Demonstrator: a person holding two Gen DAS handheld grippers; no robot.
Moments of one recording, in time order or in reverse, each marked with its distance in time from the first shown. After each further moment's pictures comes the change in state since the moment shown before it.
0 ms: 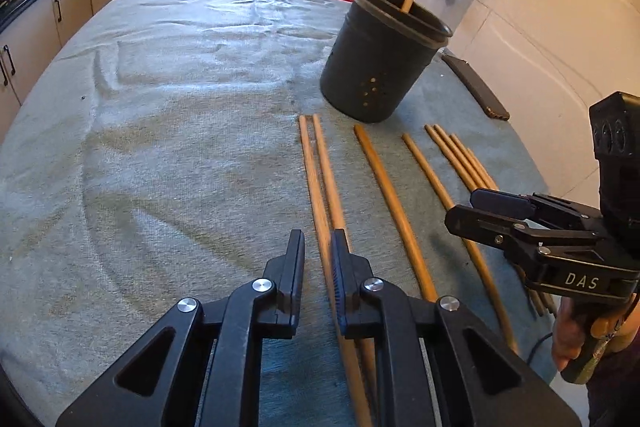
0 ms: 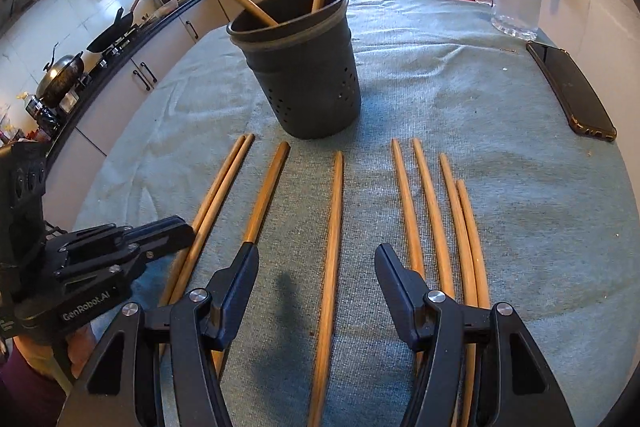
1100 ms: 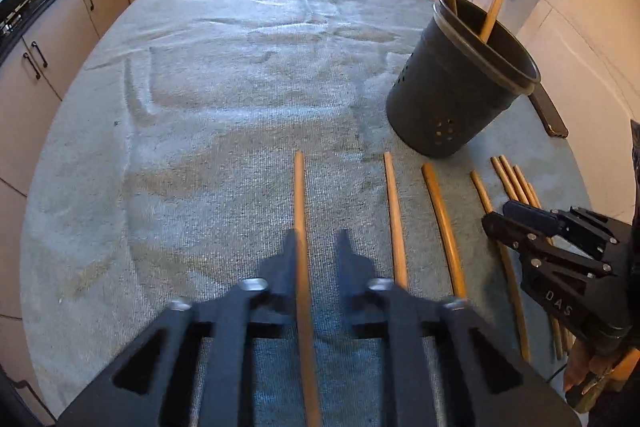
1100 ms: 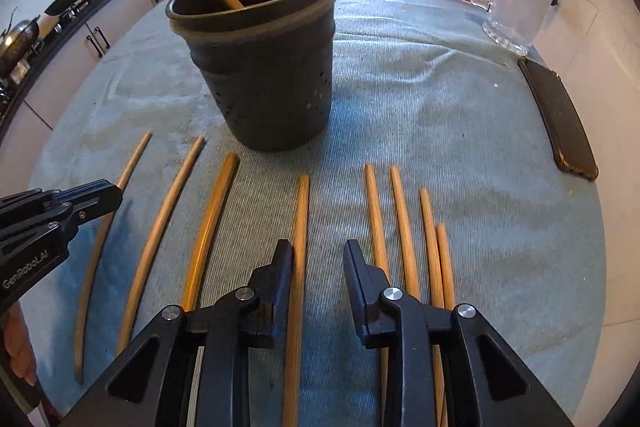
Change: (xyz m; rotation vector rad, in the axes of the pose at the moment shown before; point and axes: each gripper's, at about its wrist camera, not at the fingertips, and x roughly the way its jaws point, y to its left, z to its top) left arm 0.023 0.024 0.050 -0.055 0.141 0.176; right arm 0.031 0.006 0.040 -0.063 0.103 -0.215
